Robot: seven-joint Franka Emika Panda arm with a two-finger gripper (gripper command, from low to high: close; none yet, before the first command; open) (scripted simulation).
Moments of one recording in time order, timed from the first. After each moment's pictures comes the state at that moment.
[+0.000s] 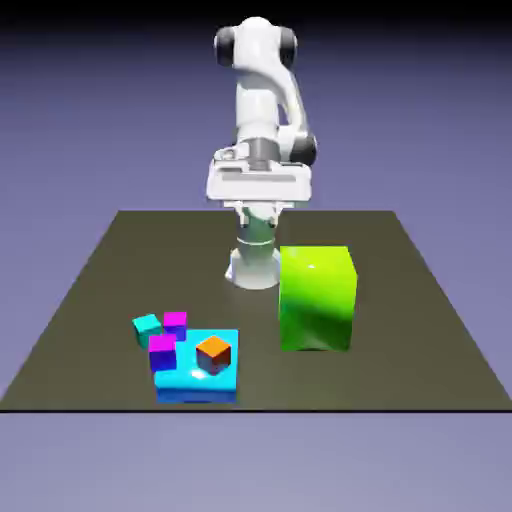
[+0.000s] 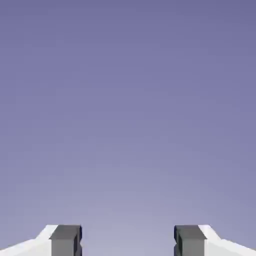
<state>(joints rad) 0.00 -0.53 -0.02 -2.79 0.01 3.00 0.75</state>
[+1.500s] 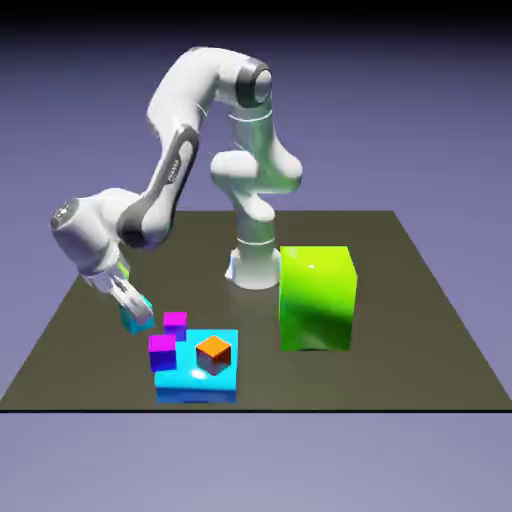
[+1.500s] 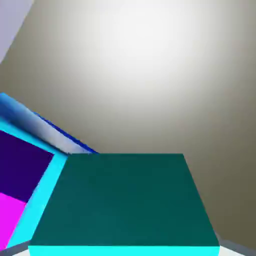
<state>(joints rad) -0.17 0.34 -0.37 -1.98 0.27 1.90 0.98</state>
